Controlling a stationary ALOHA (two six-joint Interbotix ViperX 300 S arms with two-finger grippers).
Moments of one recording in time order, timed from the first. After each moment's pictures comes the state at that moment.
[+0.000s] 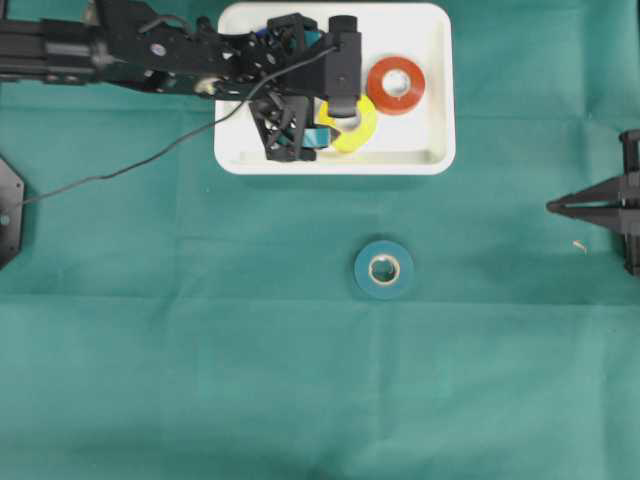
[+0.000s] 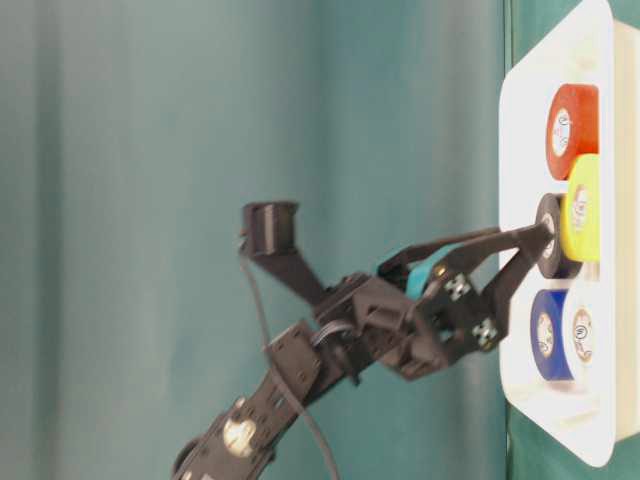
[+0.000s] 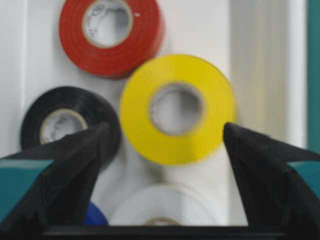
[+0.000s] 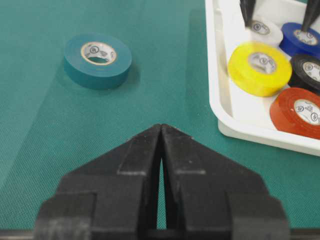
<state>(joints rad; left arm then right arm) 0.27 0.17 0.40 -0.02 0.26 0.35 -0.02 -1.21 1.61 -0.15 -0.15 0.05</state>
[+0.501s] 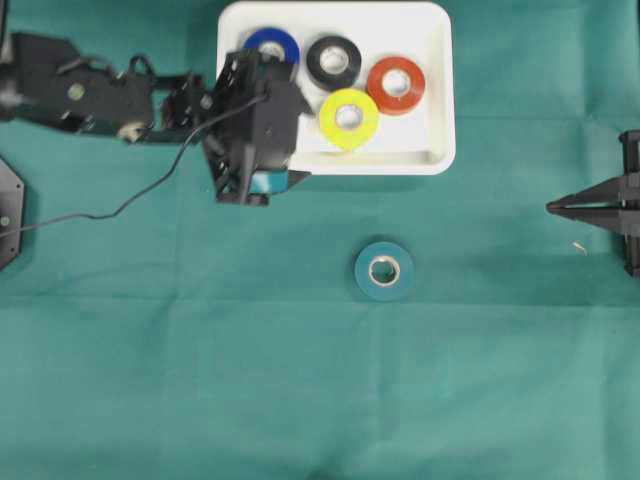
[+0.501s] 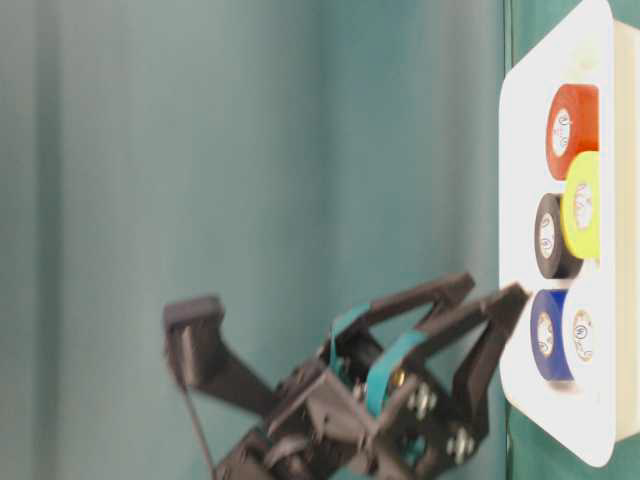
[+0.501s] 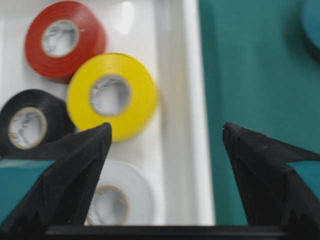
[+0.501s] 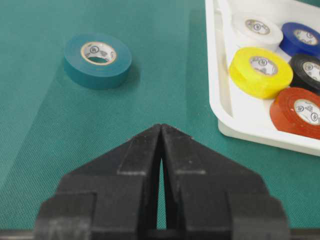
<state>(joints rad) 0.15 -0.05 0.63 -0.02 0.11 0.33 -0.02 -1.21 1.61 -0.15 -0.15 0.05</state>
